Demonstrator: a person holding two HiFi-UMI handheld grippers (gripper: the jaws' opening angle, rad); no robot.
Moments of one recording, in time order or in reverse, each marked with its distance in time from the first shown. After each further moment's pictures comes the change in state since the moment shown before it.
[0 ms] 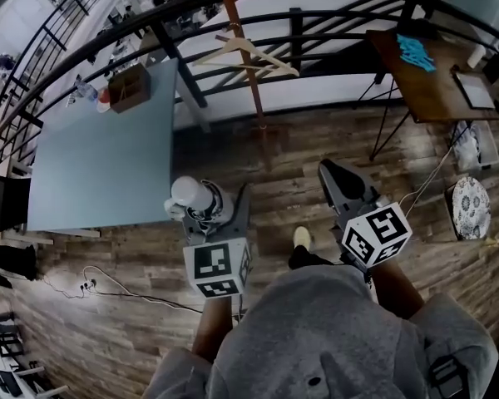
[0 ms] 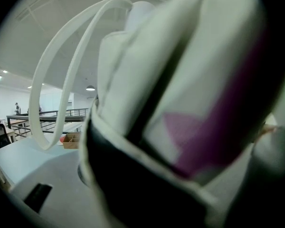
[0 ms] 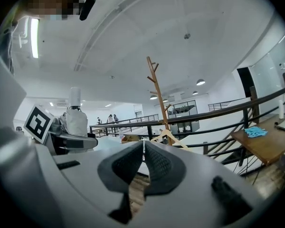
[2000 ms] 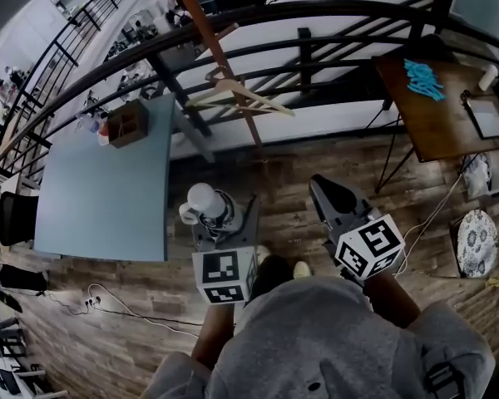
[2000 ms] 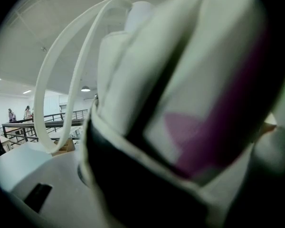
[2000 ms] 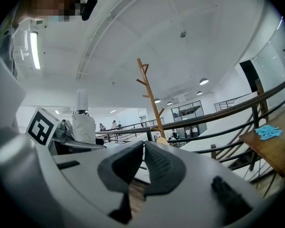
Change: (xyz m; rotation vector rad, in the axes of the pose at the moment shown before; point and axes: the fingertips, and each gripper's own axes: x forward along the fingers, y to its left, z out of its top) left arm 0.139 -0.053 0.045 0.059 0.020 -0.007; right arm 0.066 -0.113 0.035 0.040 -0.061 0.085
